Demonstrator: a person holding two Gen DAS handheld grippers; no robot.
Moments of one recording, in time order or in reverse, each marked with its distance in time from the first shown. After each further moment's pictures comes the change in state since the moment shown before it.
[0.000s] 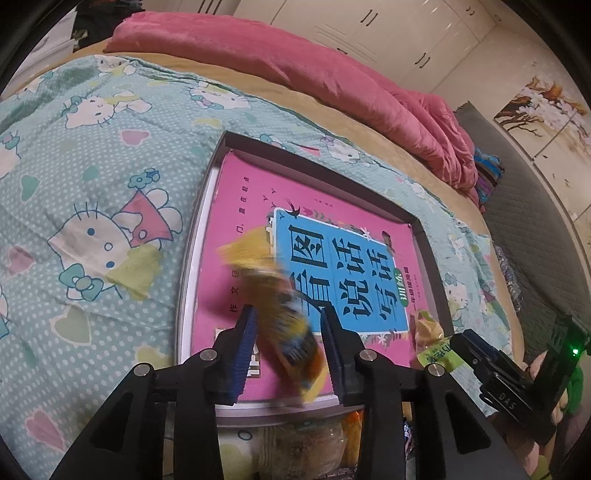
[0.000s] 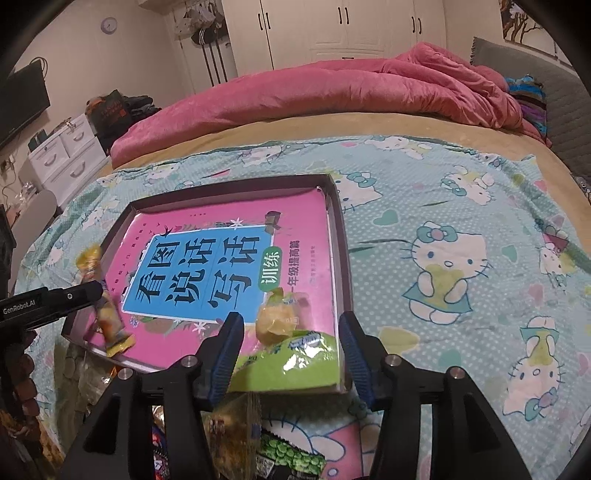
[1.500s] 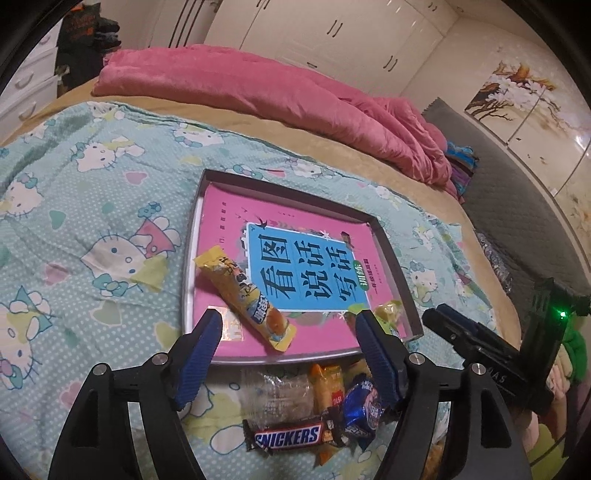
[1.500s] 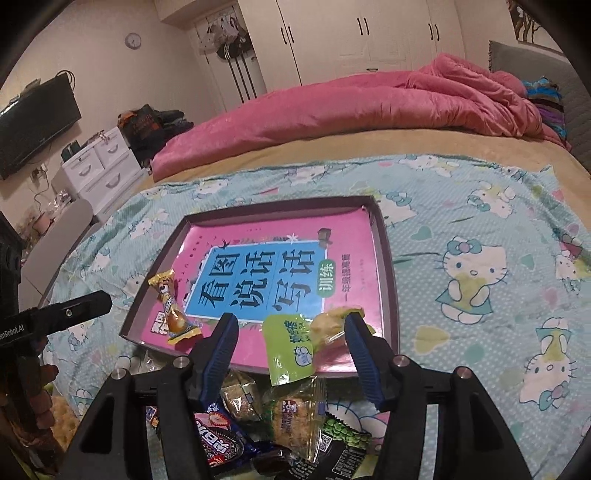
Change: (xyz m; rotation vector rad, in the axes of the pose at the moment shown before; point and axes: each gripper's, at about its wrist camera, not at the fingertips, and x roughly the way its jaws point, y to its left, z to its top) left arm -0.074 -0.026 -0.023 0.109 -0.069 -0.027; right arm -0.039 0.022 -0.002 -0.011 -0.062 0.136
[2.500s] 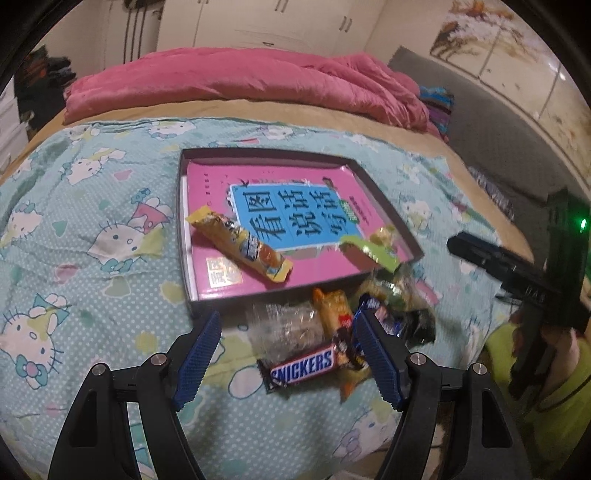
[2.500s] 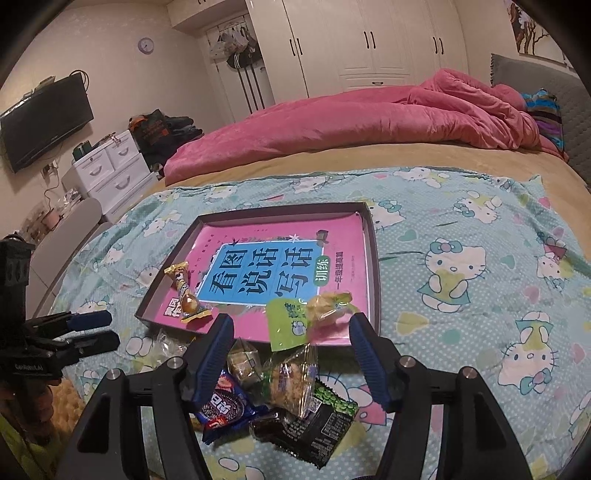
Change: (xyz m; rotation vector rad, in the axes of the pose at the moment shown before) left arm -0.016 -0.016 -0.045 0.249 0.103 0.035; right arm -0.041 -0.002 -0.021 -0.034 -0.040 0.011
